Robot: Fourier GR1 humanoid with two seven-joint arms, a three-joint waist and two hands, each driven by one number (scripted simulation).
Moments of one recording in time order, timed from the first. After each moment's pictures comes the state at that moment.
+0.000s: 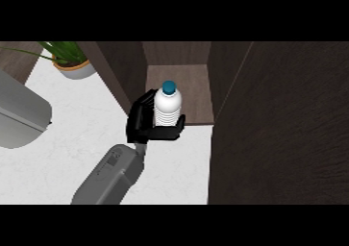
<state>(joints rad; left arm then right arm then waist) -0.50 0.00 -0.35 -0.97 0.48 0.34 -0.47 1.00 -0.13 0.26 -2.48 -0.06 0.26 -0.26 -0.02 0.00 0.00</state>
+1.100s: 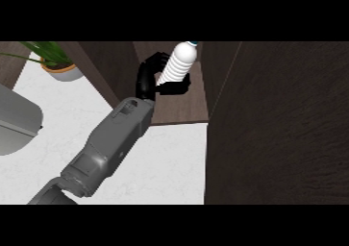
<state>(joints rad) -1.02 0.01 -0.36 -0.36 0.50 0.58 -0.40 0.94 -0.14 0.13 -2.45 -0.13 0.32 -0.27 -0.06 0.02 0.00</state>
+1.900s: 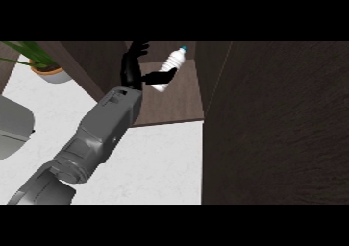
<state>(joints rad) -1.15 0.05 -0.27 -0.12 0.48 0.67 -0.51 0.92 -0.15 0.10 -2.44 -0.16 0.37 -0.28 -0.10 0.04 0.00</state>
